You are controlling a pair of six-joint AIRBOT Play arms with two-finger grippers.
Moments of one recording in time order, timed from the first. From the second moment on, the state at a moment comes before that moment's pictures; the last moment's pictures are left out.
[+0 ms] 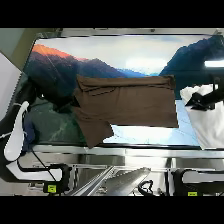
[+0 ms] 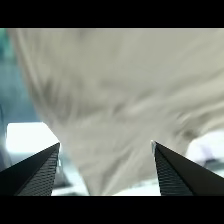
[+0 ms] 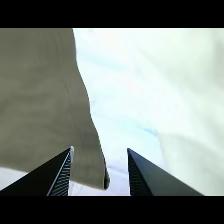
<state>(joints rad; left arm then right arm) 0.10 -1.45 1.10 -2.01 1.37 1.56 -0.42 -1.57 1.22 1.99 -1.38 -1.88</state>
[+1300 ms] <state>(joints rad) -0.05 -1.27 0.71 -2.19 1.10 1.62 -0.40 -1.63 1.01 2.19 -1.28 -2.01</state>
